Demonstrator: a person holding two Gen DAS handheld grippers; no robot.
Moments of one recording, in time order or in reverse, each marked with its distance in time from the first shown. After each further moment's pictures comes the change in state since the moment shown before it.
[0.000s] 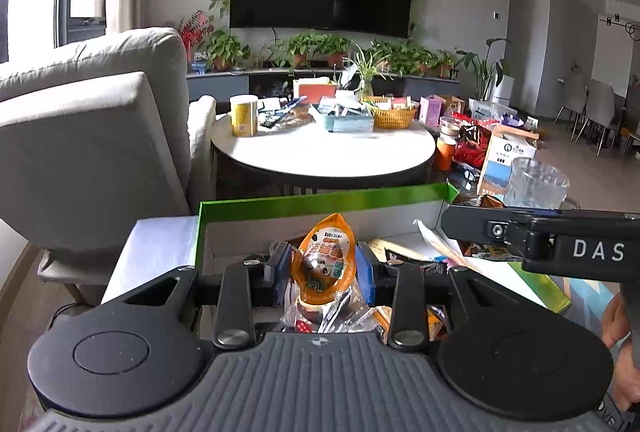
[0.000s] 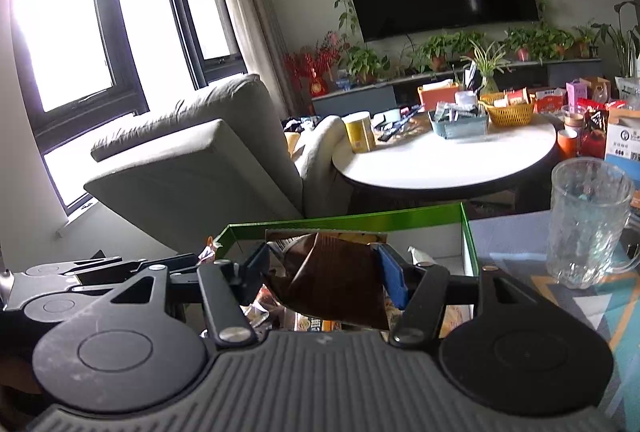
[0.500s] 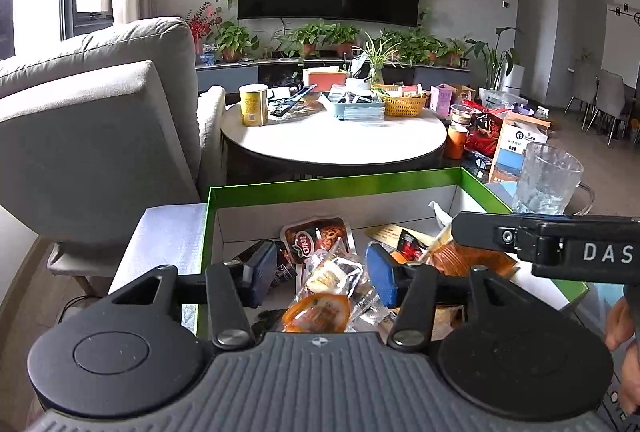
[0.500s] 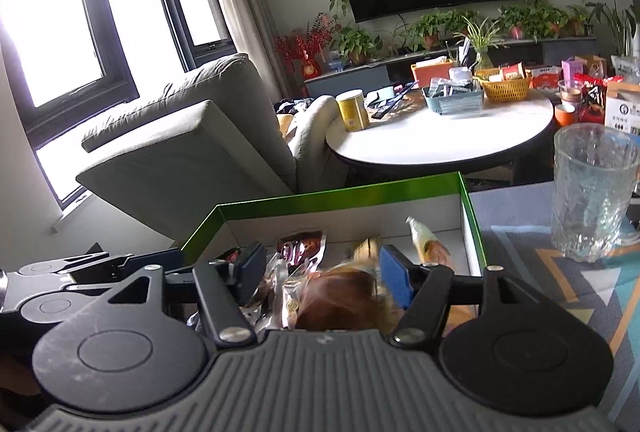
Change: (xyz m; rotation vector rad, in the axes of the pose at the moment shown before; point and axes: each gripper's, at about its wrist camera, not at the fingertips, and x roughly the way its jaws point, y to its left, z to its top) left arm 0.004 0.002 -0.005 0.005 0.026 0.036; right arm 0.005 -0.006 -0.007 0.043 0.046 -0.007
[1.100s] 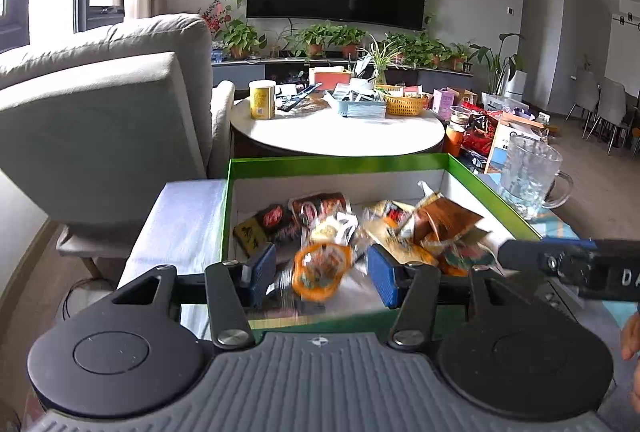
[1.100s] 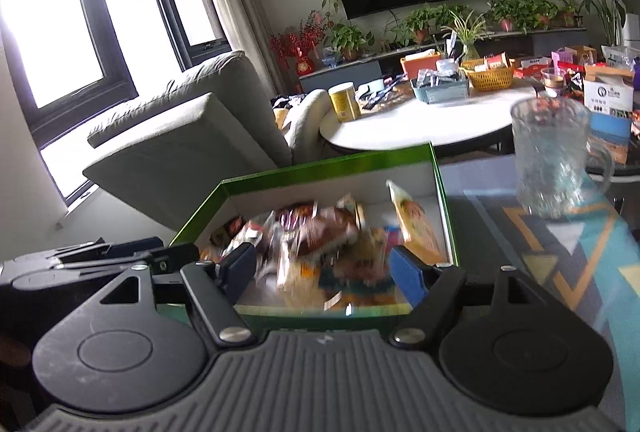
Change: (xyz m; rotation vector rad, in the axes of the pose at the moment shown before) left arm -0.052 0.001 -0.028 -0.035 0.001 0.006; right arm -0.047 -0.006 -0.031 0.018 0.023 -0.003
